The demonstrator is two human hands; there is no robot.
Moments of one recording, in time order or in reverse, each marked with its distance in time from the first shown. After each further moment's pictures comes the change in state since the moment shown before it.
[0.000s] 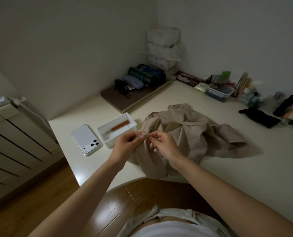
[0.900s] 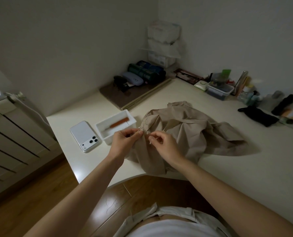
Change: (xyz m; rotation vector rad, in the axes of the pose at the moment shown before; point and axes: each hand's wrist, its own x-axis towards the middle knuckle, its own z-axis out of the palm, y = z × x) left_hand 0.003 0.001 -0.001 -0.007 0.138 -0.037; right_hand -0.007 0.009 -0.001 -0.291 0.067 -0.195
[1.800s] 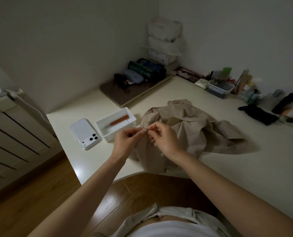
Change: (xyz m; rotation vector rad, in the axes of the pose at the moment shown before) left_hand -0.011 -0.001 0.007 0.090 0.011 0.111; right_hand 0.005 -0.017 -0.004 -0.003 0.009 -0.070
